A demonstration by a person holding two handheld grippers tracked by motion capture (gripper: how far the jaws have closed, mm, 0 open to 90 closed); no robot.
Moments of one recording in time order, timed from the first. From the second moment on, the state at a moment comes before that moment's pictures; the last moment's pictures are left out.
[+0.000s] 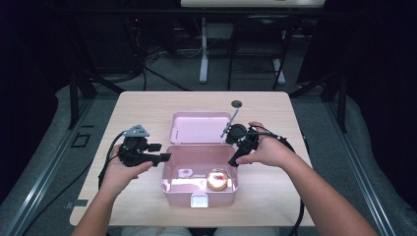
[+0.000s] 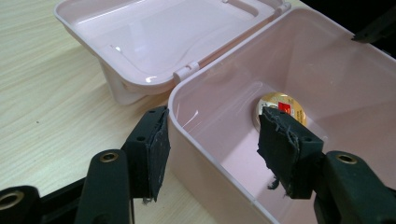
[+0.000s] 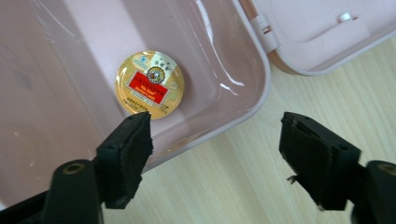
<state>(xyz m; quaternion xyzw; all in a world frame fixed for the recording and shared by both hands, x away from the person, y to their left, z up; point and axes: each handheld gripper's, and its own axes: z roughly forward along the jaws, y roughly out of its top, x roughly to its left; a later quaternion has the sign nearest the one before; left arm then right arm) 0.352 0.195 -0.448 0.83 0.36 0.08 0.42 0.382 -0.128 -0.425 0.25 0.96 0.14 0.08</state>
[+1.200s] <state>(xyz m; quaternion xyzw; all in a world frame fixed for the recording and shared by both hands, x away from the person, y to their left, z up) 0.348 0.185 -0.452 0.85 0.33 0.07 0.41 0.395 -0.156 -0.430 0.32 0.92 0.19 0.08</state>
